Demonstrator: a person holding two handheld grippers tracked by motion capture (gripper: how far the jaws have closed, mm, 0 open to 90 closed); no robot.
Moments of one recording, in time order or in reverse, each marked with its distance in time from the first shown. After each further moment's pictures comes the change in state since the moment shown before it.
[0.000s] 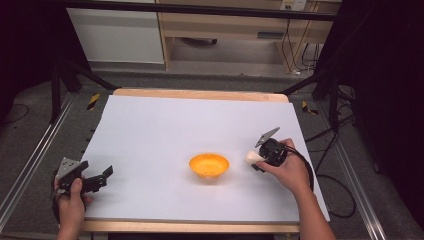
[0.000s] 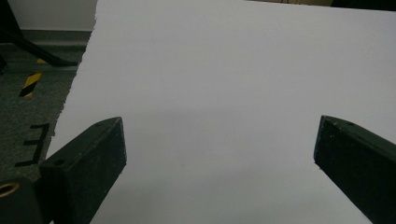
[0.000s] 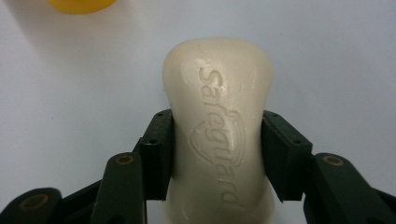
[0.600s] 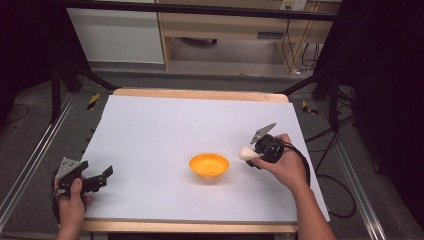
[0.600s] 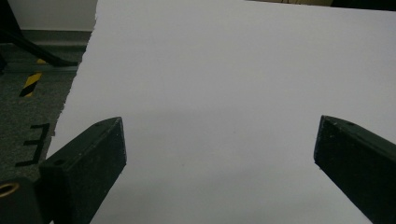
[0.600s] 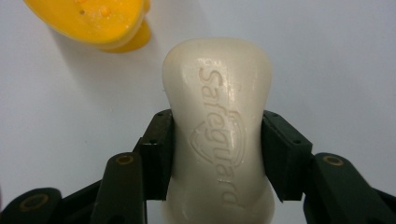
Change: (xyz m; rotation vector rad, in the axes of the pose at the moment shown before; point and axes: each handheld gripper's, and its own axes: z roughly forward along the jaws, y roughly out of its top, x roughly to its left) left arm 0.000 0.000 0.000 0.001 0.001 0.001; right arm 0.010 0.023 -0.014 -0.052 0.021 -0.069
